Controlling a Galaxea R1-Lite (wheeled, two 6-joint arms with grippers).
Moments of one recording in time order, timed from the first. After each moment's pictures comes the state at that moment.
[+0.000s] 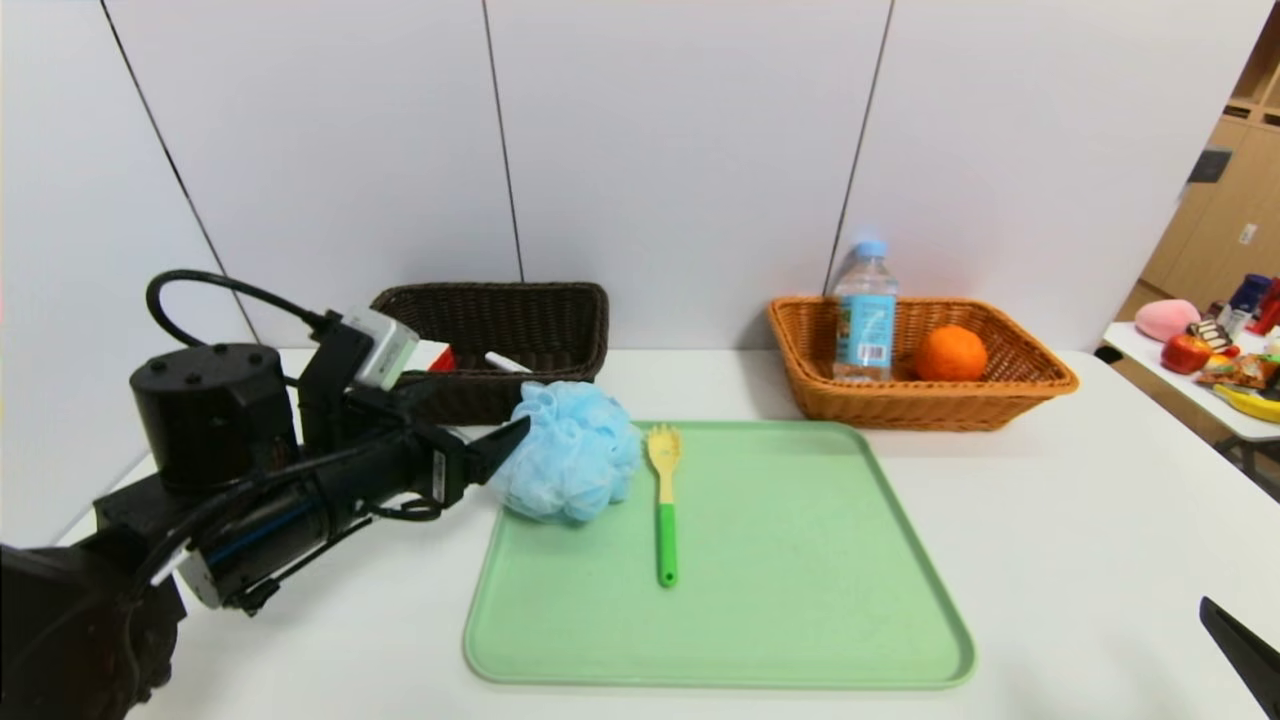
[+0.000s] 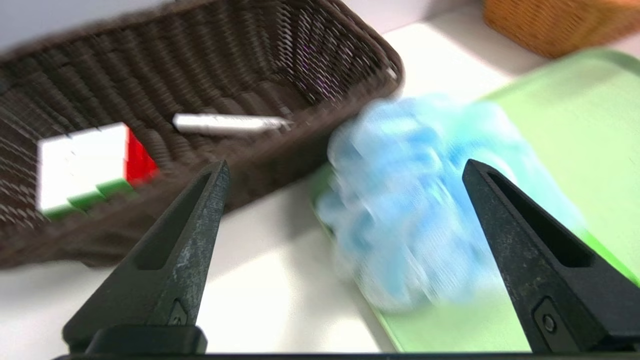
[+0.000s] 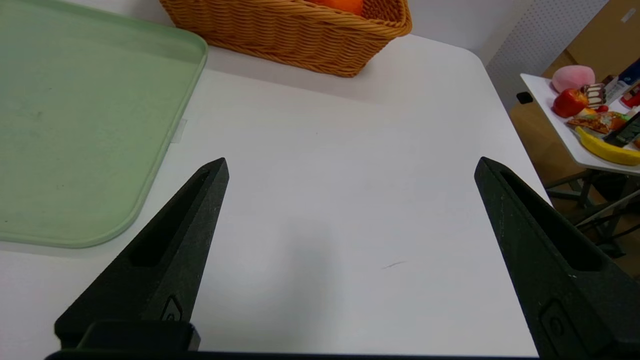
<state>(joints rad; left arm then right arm) -0.40 1.65 -0.46 -1.07 -0.11 0.08 0.16 0.65 -0.12 -0.37 -0.22 -0.22</state>
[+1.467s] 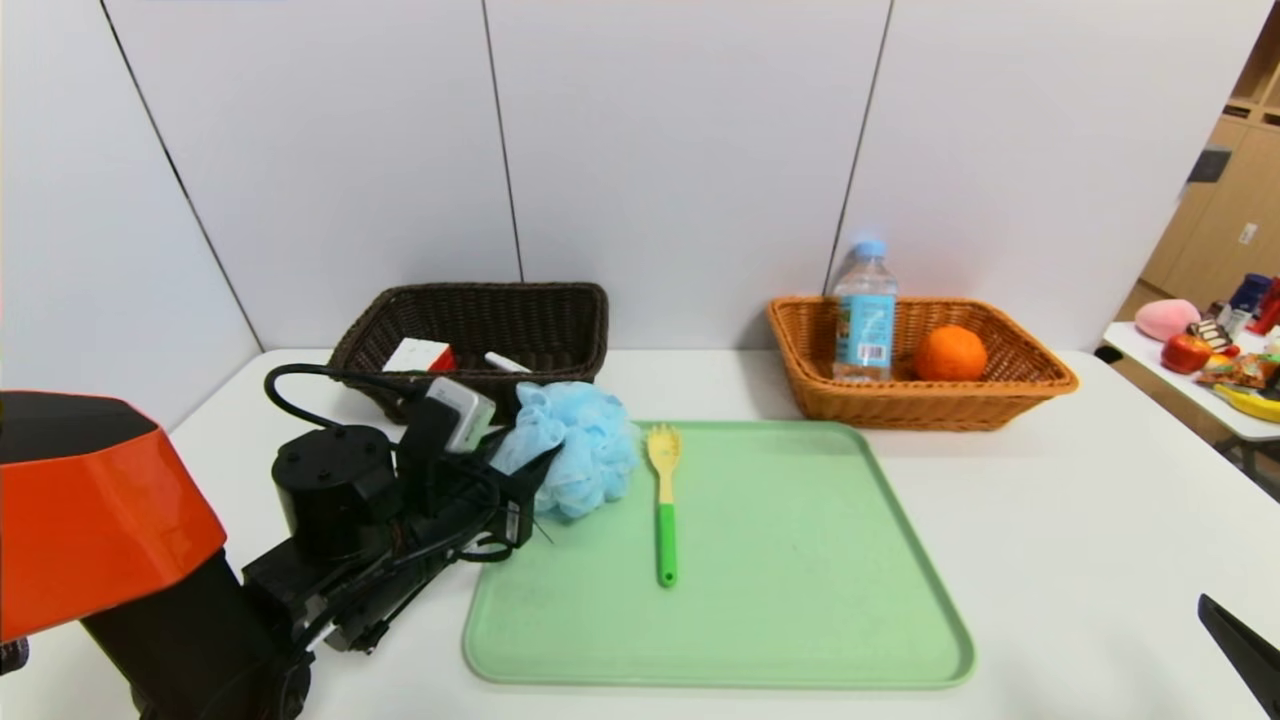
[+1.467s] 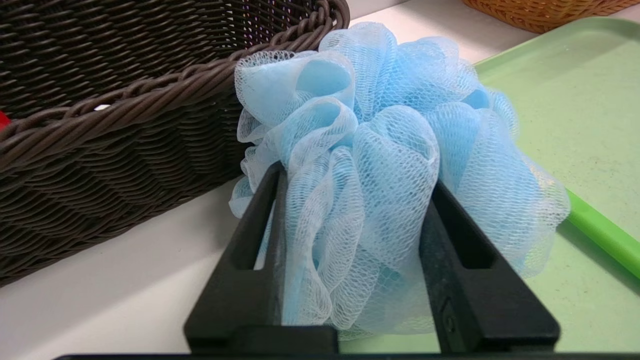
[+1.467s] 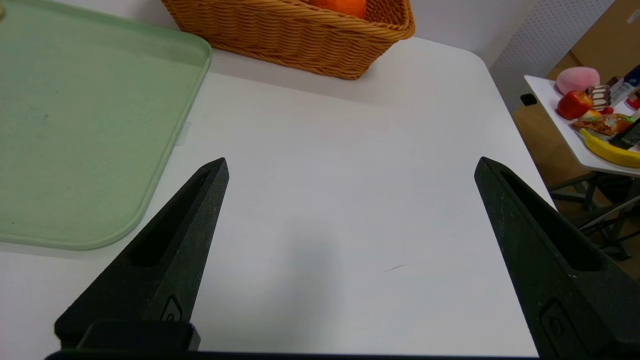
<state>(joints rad) -0.50 1.98 -0.39 -1.52 -0.03 0.09 0.16 0.66 -0.13 -0.37 -0.21 -0.22</state>
